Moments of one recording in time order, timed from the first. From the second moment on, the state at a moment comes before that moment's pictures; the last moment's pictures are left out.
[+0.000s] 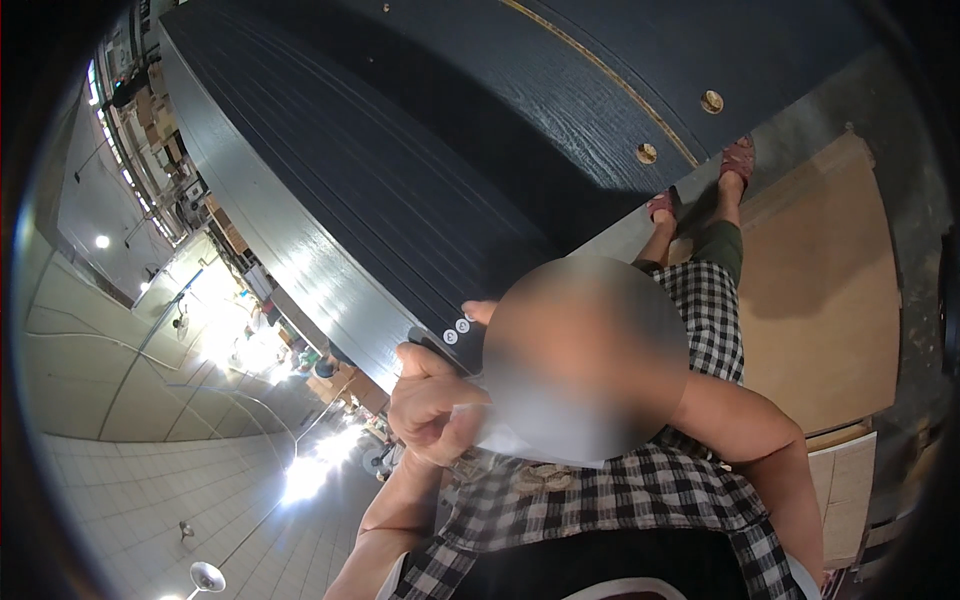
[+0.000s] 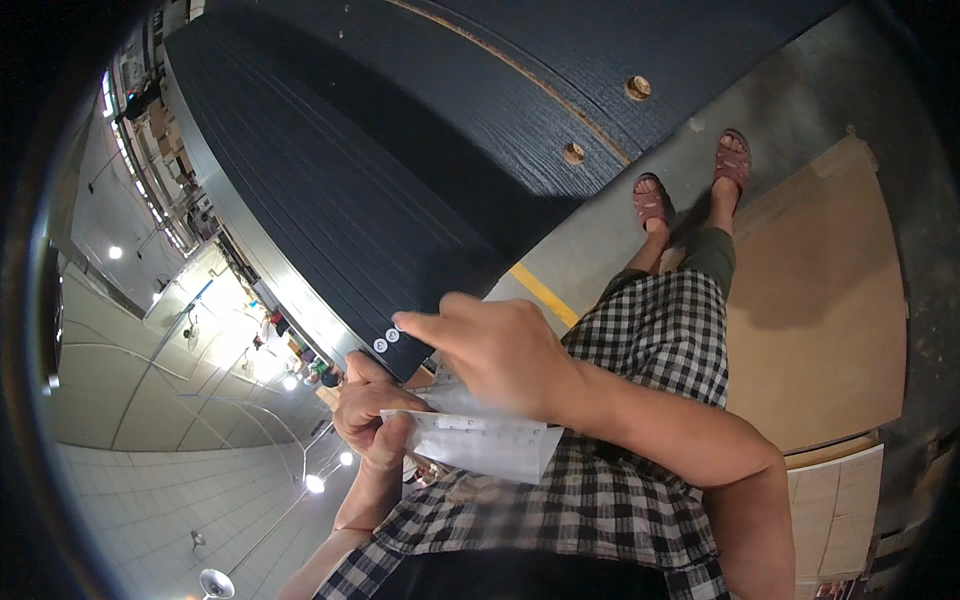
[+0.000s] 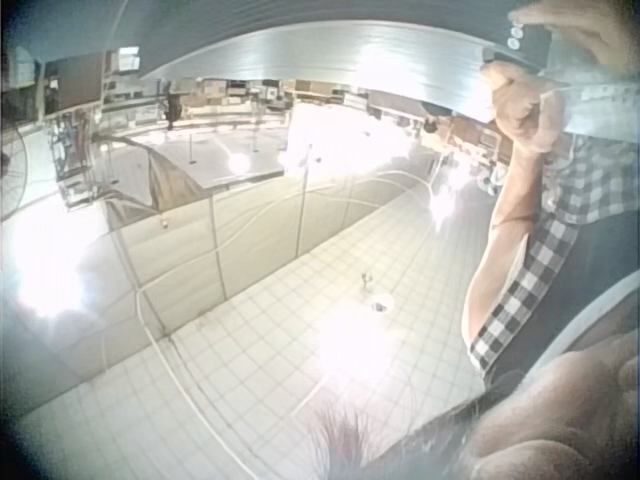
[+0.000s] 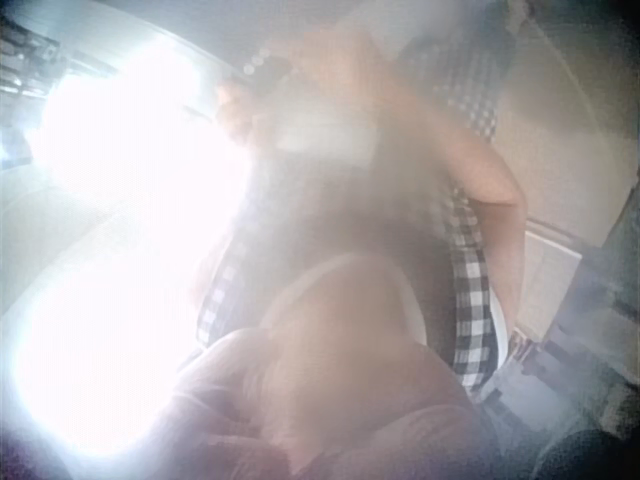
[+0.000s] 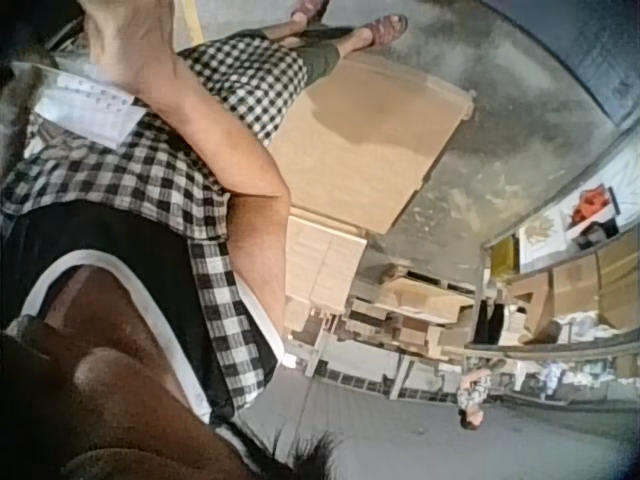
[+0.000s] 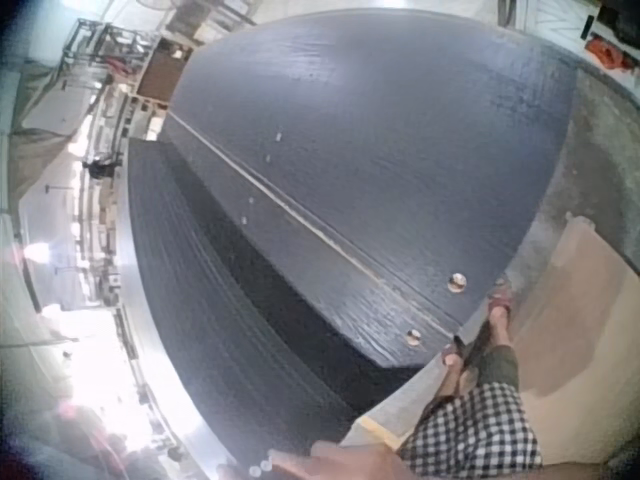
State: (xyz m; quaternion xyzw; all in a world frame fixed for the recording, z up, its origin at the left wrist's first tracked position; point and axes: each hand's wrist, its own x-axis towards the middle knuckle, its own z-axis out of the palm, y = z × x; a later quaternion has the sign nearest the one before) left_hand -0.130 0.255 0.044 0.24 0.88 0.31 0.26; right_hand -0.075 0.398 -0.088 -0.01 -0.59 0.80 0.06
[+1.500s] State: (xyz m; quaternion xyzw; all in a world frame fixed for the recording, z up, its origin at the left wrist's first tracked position) left_hand -0.123 0.251 0.055 0.18 0.90 0.31 0.25; right_hand -0.111 0.413 -0.081 -0.12 -0.35 0.91 -0.20
